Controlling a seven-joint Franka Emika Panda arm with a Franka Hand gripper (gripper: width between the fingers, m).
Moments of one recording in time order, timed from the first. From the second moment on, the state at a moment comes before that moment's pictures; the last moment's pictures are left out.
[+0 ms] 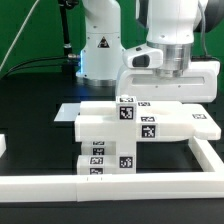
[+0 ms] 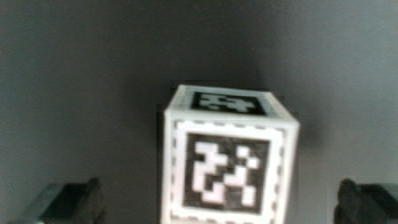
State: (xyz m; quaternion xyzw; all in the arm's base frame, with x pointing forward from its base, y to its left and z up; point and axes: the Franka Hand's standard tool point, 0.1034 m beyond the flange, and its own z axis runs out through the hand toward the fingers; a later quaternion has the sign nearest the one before) arm 0.443 0.106 0.014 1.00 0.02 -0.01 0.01
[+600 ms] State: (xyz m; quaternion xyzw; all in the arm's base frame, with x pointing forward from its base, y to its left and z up) arm 0.441 0.106 0.008 1.00 0.02 -0.01 0.02
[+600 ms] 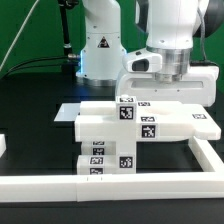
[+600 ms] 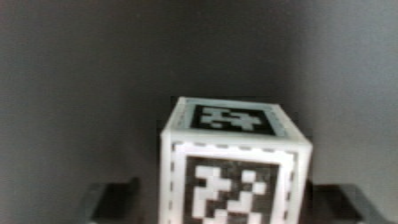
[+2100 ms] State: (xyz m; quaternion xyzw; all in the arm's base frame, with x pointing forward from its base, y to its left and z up) arm 0.485 0.064 0.135 1.00 0.04 -0.04 -0.01
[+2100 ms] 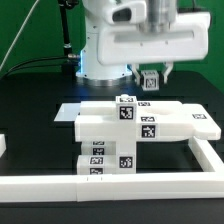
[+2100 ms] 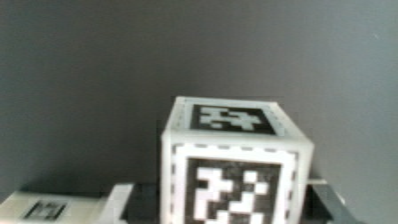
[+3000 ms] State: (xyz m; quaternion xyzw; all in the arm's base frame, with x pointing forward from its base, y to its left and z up) arm 0.568 0.021 0.164 1.00 0.09 0.00 0.01
